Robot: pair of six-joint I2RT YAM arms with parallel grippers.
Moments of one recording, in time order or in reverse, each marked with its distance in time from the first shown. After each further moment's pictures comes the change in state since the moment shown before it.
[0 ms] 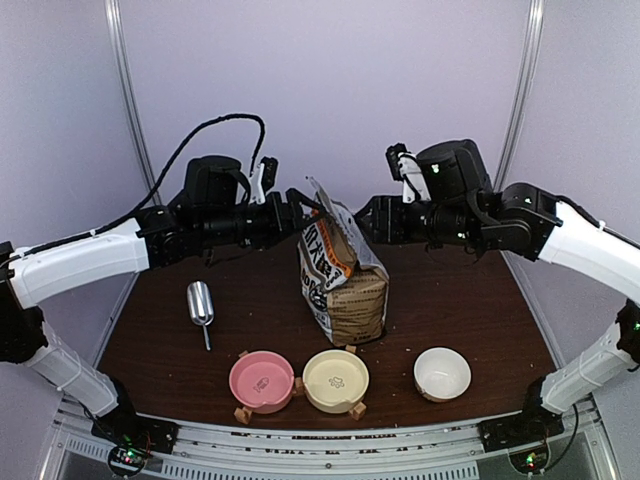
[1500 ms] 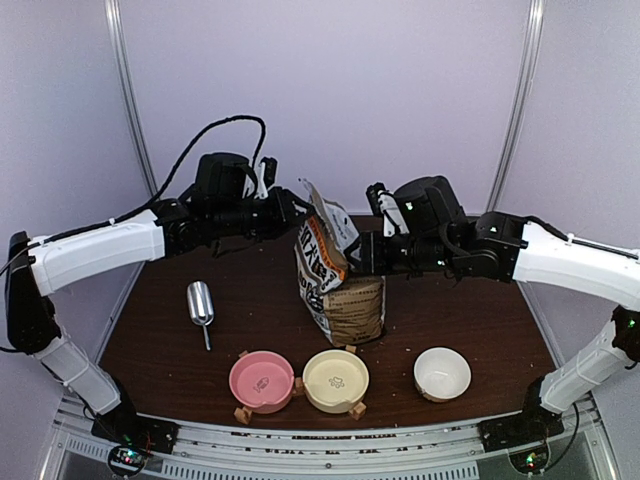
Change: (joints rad) left arm 0.073 0.091 0.054 0.003 0.018 -0.023; right arm -0.002 0.032 -0.191 0.143 -0.162 0.093
